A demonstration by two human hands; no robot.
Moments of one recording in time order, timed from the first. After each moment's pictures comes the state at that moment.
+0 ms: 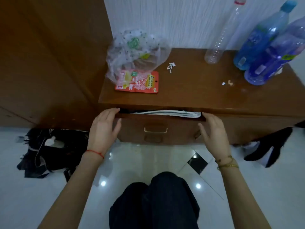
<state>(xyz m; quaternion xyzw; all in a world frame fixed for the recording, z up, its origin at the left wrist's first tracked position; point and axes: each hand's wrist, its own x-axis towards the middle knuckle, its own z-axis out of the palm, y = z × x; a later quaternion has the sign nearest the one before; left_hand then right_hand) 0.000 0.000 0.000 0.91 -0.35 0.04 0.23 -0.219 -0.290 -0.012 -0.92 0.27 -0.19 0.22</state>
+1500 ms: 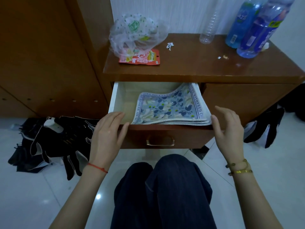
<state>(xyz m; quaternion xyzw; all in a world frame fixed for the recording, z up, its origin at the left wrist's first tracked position) -0.104 0.082 -0.049 0.86 -0.41 0.15 0.28 -0.311 -0.195 -0.033 -0.87 0.29 -0.35 0.18</state>
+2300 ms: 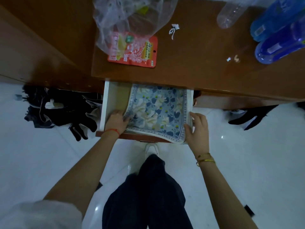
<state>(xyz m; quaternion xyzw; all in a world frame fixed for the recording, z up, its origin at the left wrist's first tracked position) -0.038 -0.018 -0.041 0.91 -0.17 -0.35 0.14 -0.245 -0.242 0.014 -0.86 0.36 -0.06 0.35</state>
